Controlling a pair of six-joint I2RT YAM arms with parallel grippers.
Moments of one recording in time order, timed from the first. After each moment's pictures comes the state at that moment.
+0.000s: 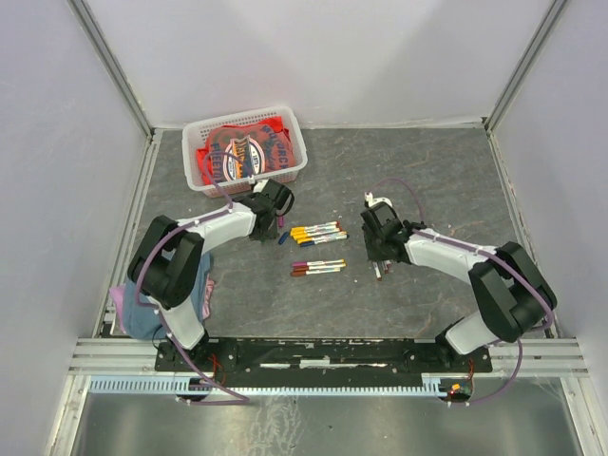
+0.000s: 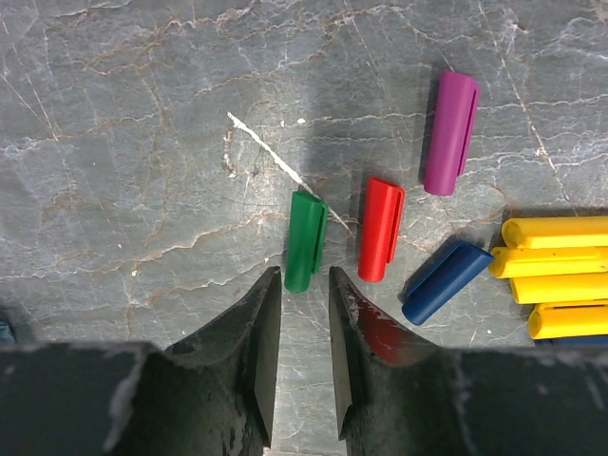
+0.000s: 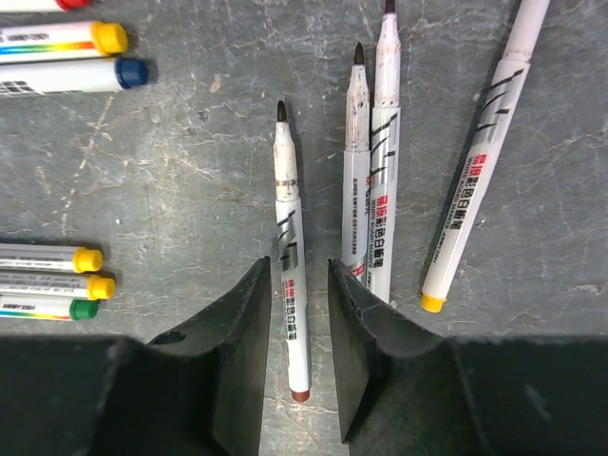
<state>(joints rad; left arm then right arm) -0.55 1.75 1.09 -0.50 -0.39 -0.54 0.58 1.53 0.78 -0.31 0.23 0.38</state>
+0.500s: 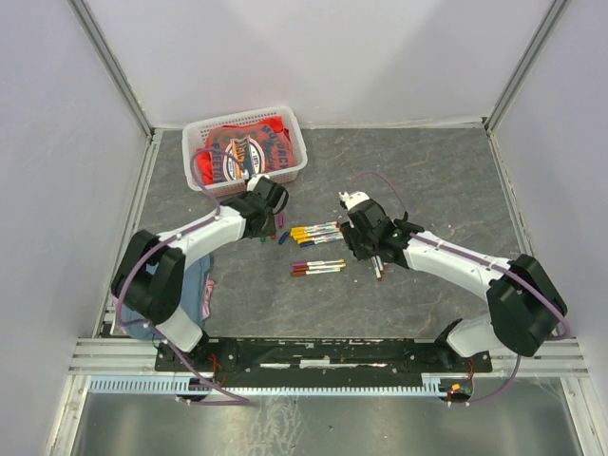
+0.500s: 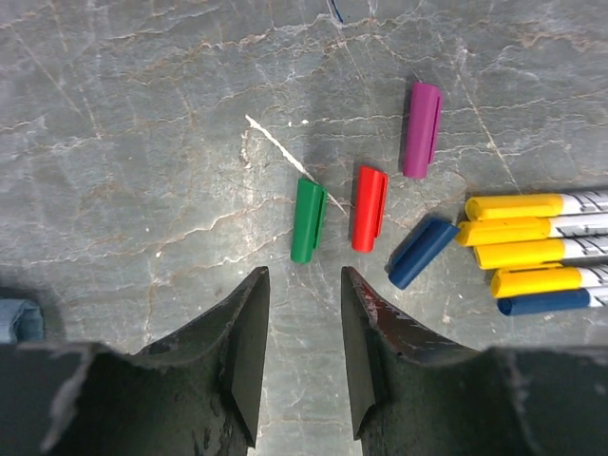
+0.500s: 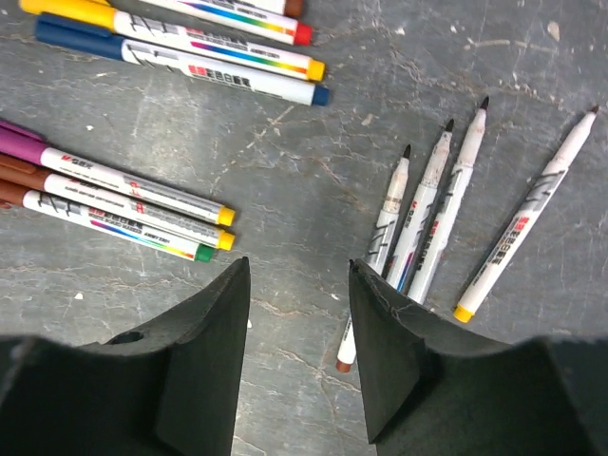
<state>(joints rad) -0.55 1.65 1.06 -0.49 -0.39 -0.54 0.71 1.42 0.86 -0.36 0.21 0.23</state>
